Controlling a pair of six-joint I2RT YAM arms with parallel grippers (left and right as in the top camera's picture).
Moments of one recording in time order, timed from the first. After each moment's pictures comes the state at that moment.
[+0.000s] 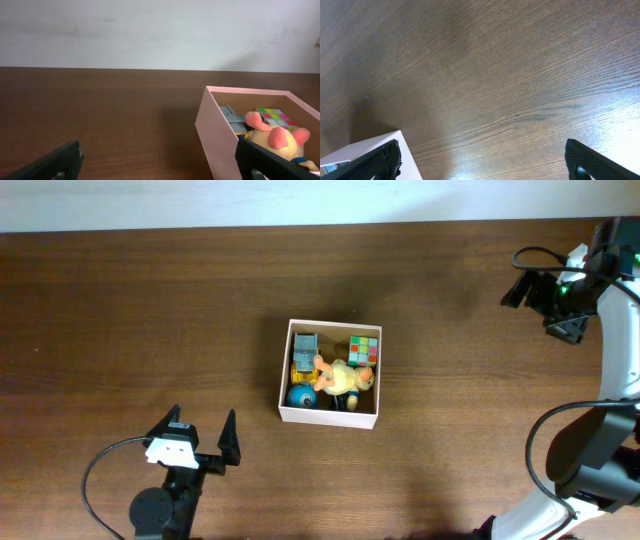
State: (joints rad) left arm 0.01 0.02 0.03 -0.09 0.18 -0.09; right arm -0.36 1.91 1.80 -1.19 -0.27 0.21
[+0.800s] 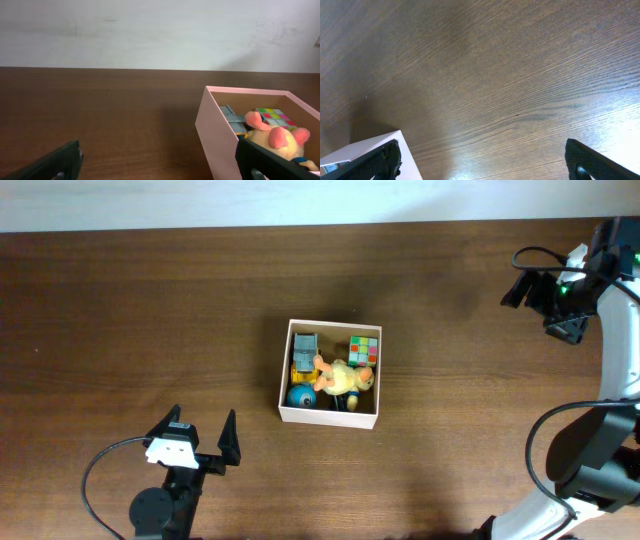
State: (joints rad) left arm 0.01 0.02 0.03 -0.09 0.18 -0.09; right arm -0.36 1.90 1.80 -1.19 -0.27 0.21
